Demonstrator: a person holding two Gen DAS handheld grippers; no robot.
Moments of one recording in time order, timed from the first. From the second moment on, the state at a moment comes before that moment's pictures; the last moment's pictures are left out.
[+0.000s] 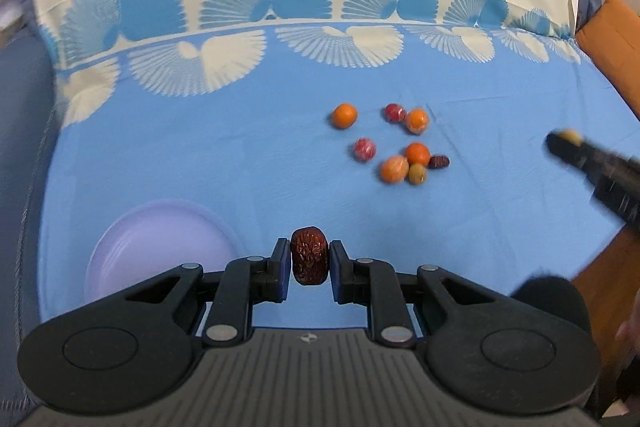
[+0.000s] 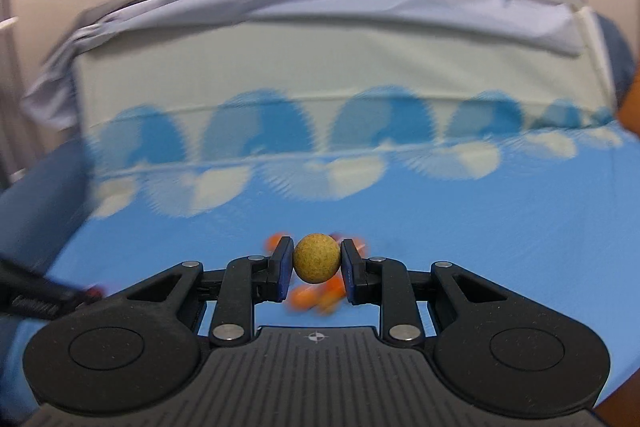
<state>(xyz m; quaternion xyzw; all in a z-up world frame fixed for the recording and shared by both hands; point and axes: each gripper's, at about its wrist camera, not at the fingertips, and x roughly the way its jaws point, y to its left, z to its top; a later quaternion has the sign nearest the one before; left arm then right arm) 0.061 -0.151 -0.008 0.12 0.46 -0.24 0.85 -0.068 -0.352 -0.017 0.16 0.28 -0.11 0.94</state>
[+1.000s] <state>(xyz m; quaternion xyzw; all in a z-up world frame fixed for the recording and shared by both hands) -0.050 0.042 0.020 0.04 0.44 -0.14 0.89 -0.135 -0.150 0.030 0.07 0.30 0.06 0.95</state>
